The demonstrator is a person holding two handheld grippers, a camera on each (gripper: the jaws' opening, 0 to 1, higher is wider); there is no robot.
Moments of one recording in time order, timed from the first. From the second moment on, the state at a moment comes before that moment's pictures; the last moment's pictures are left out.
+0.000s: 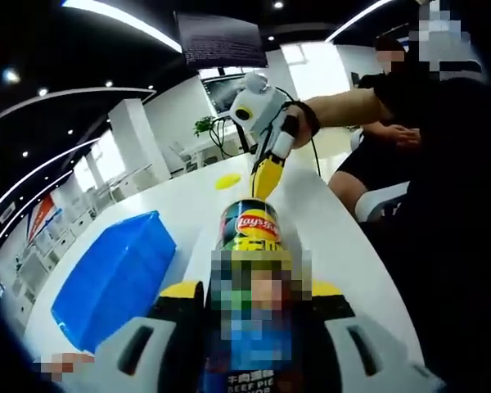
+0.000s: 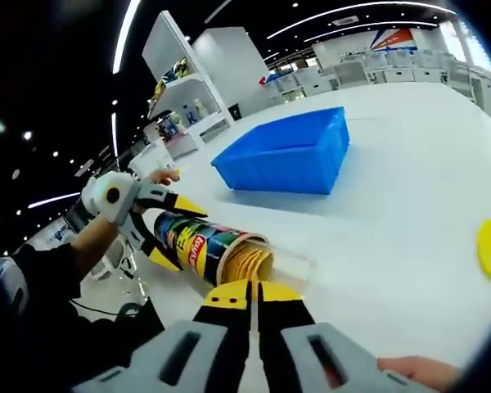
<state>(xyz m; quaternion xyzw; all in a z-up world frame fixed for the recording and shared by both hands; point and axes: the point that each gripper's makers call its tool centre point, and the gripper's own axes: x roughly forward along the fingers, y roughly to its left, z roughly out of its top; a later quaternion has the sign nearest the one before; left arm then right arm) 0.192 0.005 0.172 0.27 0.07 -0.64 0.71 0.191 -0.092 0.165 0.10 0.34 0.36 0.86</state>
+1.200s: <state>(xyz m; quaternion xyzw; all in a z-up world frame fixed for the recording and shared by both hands) 0.180 -0.001 0.170 0.28 0.04 -0.65 0.71 0.198 -0.099 0.165 -0.03 0.32 0.34 0.88</state>
